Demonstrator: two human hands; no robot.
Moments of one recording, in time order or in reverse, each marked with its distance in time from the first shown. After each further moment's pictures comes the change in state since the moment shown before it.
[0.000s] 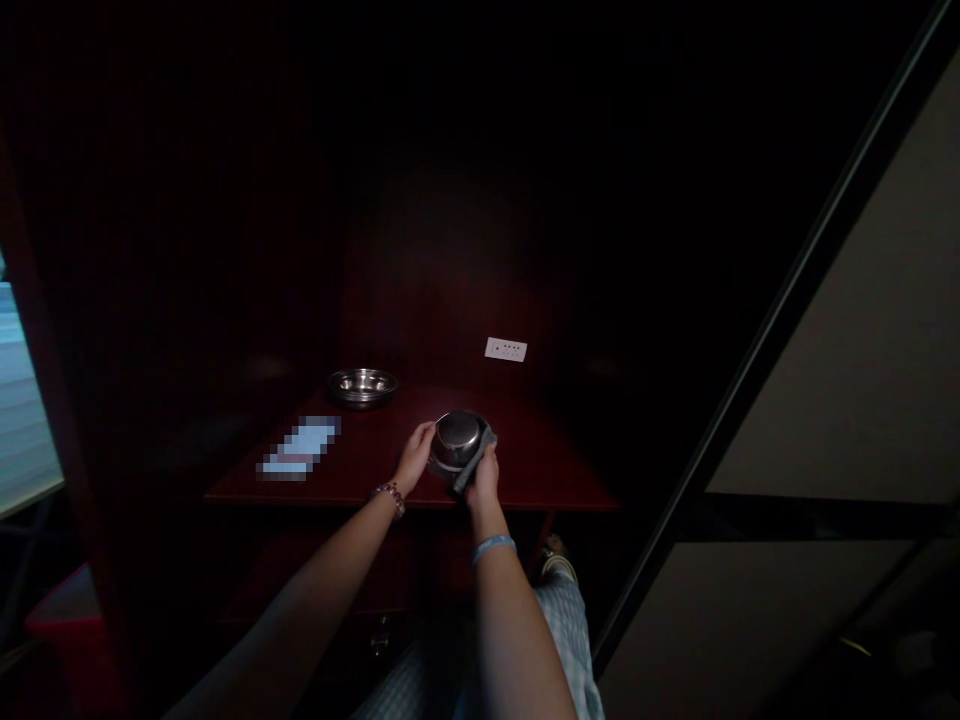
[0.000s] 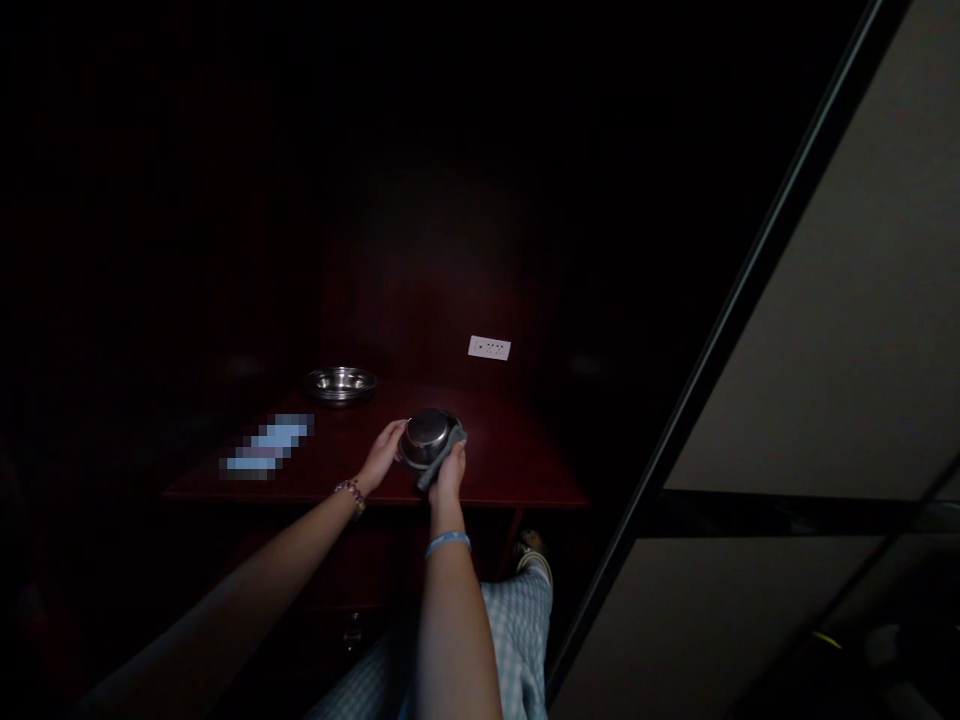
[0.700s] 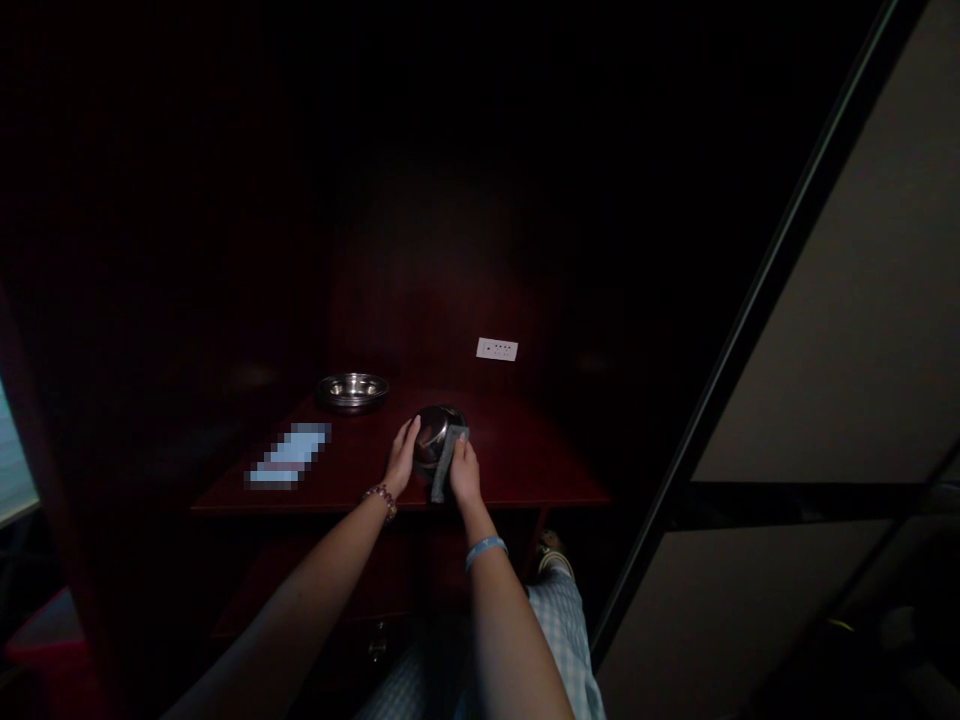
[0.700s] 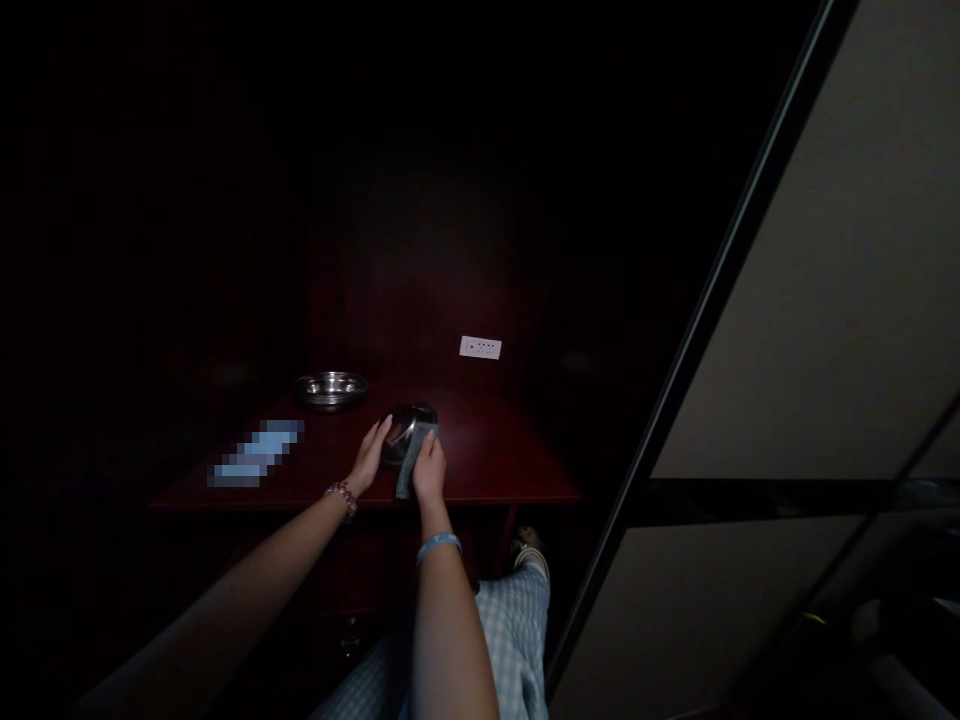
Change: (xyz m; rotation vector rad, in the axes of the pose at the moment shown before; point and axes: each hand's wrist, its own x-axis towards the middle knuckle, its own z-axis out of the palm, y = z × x) left_hand 0.001 0.008 -0.006 -0.158 0.069 0.011; right_hand -0.025 -0.017 0.008 -0.645 -0.139 -0.240
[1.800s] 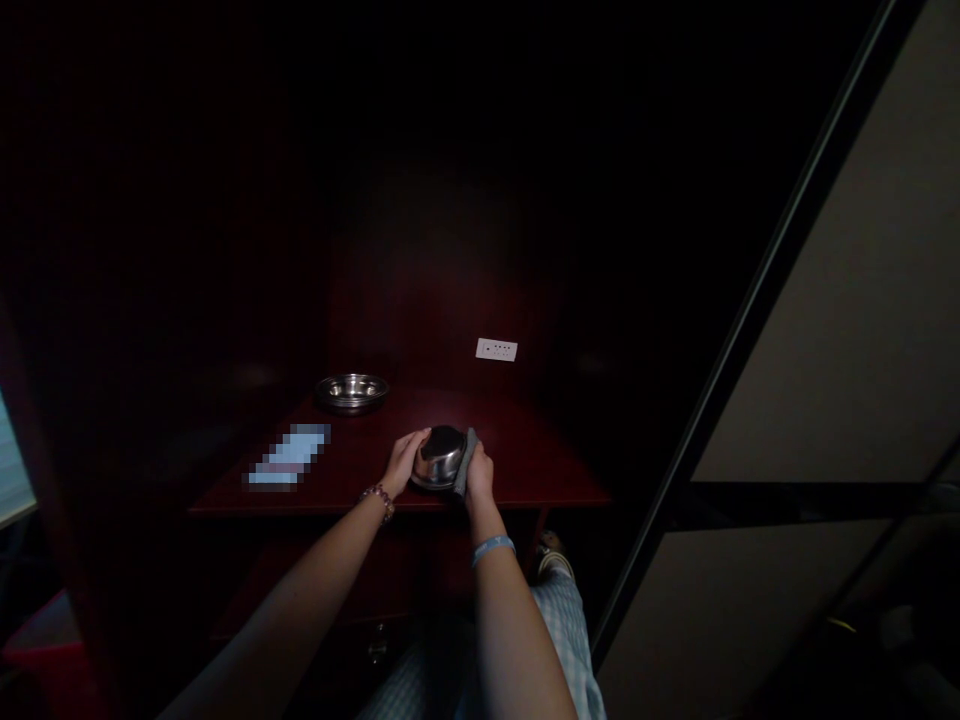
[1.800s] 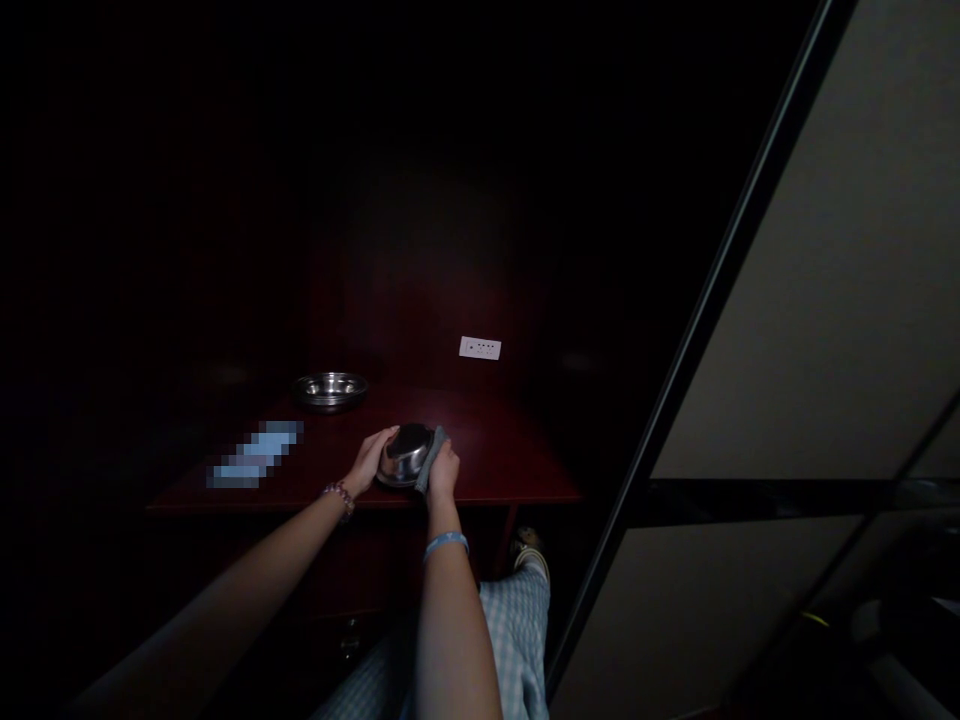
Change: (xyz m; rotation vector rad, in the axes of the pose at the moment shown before) left_hand 0.002 -0.005 -0.003 0.002 -0.162 -0.021; right_hand 0.014 0.005 -0.013 0.312 0.161 0.306
